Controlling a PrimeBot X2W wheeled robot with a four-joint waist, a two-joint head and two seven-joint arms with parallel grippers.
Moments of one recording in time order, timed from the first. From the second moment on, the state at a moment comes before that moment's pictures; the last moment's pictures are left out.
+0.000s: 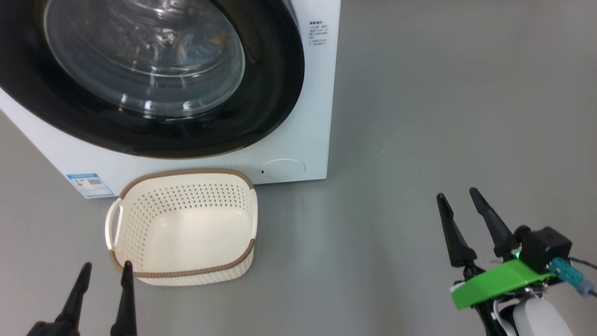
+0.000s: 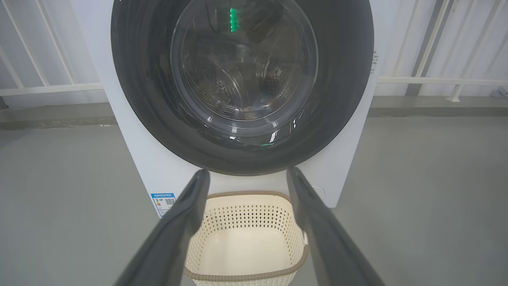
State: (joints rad) left arm 0.07 0.06 0.12 0.06 -0.14 -0.13 -0.26; right arm -0.19 -0.14 0.07 0.22 0.33 0.14 -0.26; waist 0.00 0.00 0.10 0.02
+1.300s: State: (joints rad) left arm 0.11 0.04 0.16 0.05 -0.12 -0.12 -0.26; right arm -0.07 -0.09 0.02 0.18 0.25 0.14 -0.26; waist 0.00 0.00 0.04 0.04
